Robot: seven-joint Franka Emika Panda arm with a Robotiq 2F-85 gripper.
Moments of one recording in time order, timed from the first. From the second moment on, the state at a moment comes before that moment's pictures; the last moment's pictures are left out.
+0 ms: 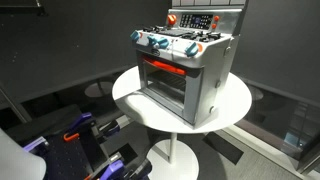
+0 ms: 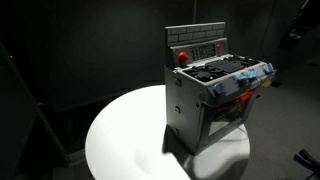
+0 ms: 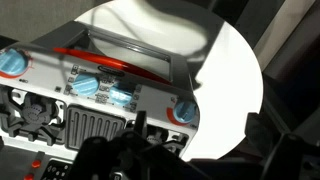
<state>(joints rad) 0.18 -0.61 0.21 -2.48 0.06 2.14 0.04</state>
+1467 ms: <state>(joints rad) 0.03 -0.32 0.20 -2.31 -0.12 2.37 0.12</state>
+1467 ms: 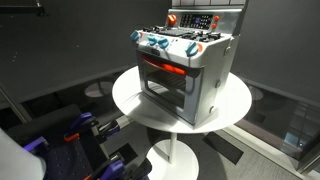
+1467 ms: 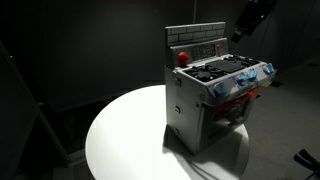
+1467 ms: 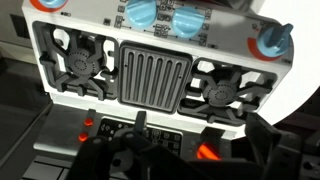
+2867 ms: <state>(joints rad) -0.03 0.05 0.04 -2.03 -0.55 2.40 0.51</state>
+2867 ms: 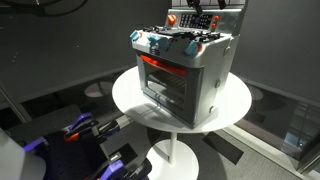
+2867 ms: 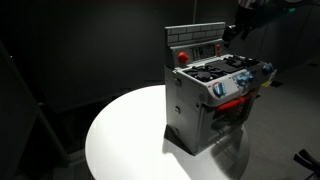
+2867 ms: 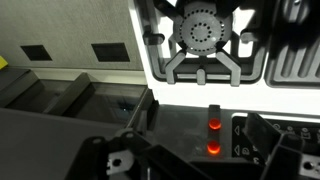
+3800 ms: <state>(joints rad) 0.02 0.19 -0.05 -1.89 -0.56 2.40 0.55</state>
